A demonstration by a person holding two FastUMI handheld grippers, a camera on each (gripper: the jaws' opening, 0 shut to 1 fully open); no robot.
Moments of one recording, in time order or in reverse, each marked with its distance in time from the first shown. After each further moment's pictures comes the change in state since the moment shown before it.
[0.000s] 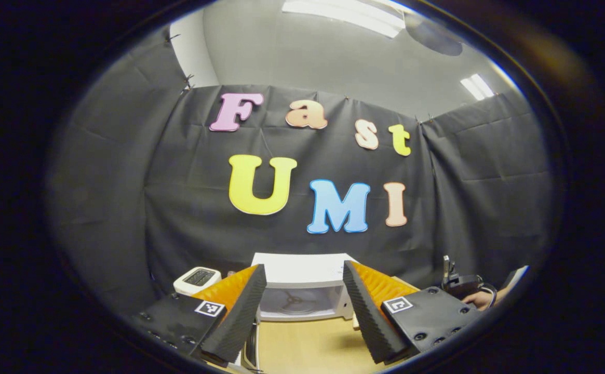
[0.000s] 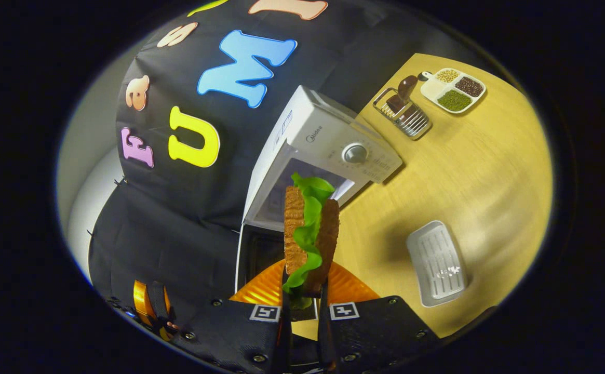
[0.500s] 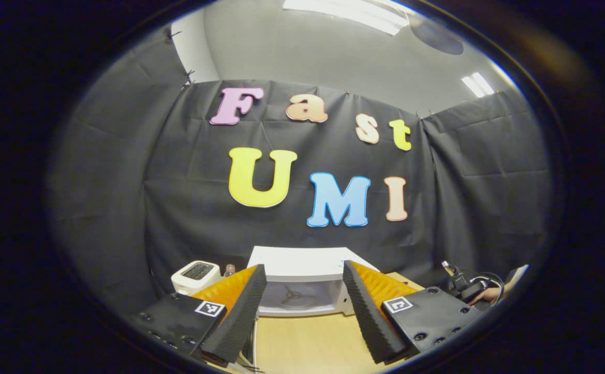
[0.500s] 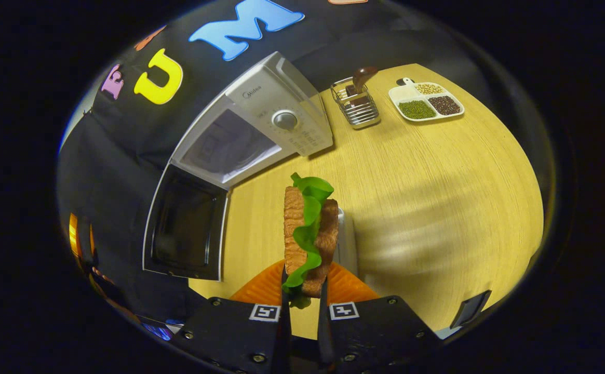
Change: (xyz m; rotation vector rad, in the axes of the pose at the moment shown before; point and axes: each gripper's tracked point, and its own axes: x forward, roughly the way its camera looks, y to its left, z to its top) left arm 0.006 -0.005 -0.028 -0.019 0.032 0.009; right arm -0.059 -0.117 -0.013 -0.268 0.175 -0.349
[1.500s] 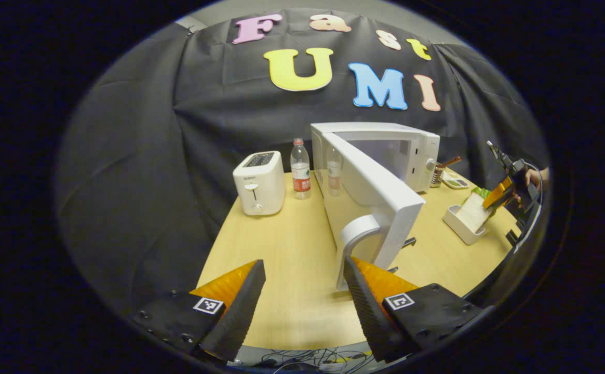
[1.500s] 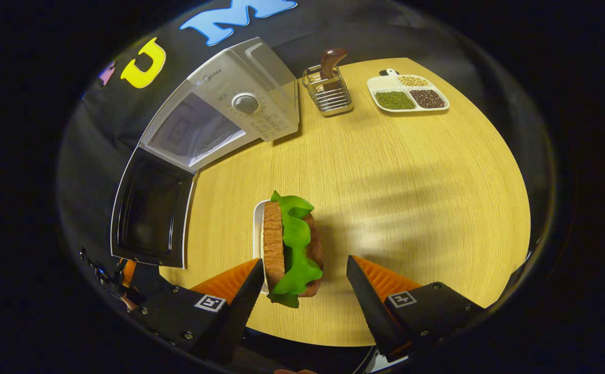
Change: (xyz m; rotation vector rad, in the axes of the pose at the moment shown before) left arm -0.122 0.206 -0.222 0.139 0.508 0.161; right arm 0.016 -0.077 -0.016 -0.087 0.138 -0.164
